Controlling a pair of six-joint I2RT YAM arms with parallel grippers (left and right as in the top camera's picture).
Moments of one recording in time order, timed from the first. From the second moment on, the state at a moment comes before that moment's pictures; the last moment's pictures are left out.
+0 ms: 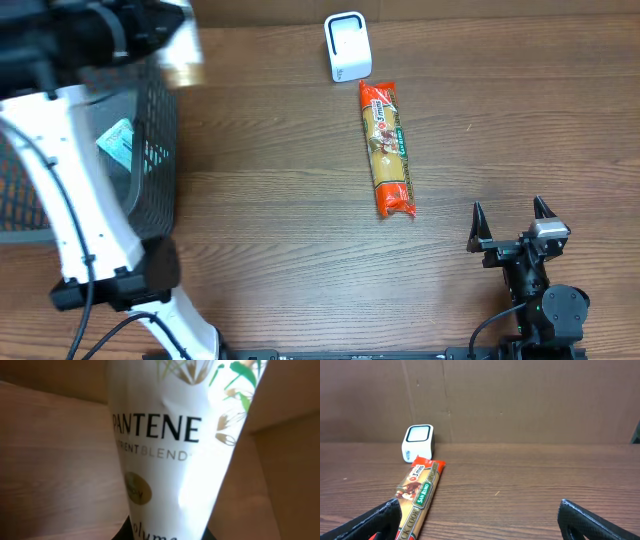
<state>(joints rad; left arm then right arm) 0.14 1.96 2.64 -1.46 0.60 -0.23 0.00 0.01 0.02 -0.03 -0.09 0.03</state>
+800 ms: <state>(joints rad) -0.57 2.44 2.36 -1.51 -0.03 -0.69 0.00 0.01 0.02 -0.03 -0.09 0.03</state>
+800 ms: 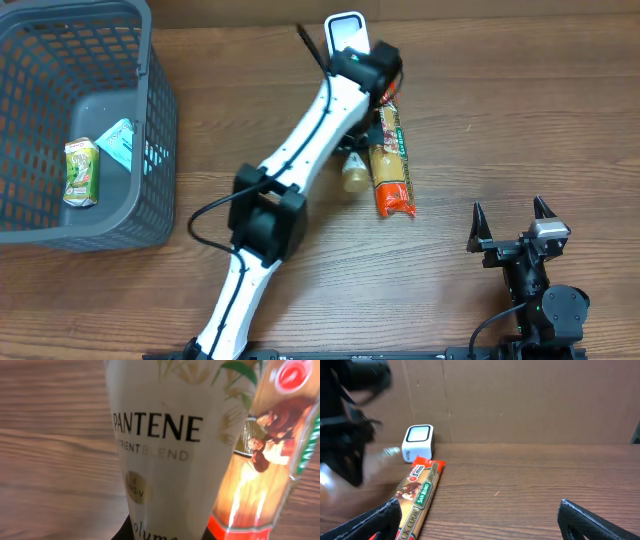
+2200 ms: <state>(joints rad) -0.39 2.16 2.81 -1.68 -0.06 -0.42 0.00 0.01 0.02 -0.03 -0.09 0.03</state>
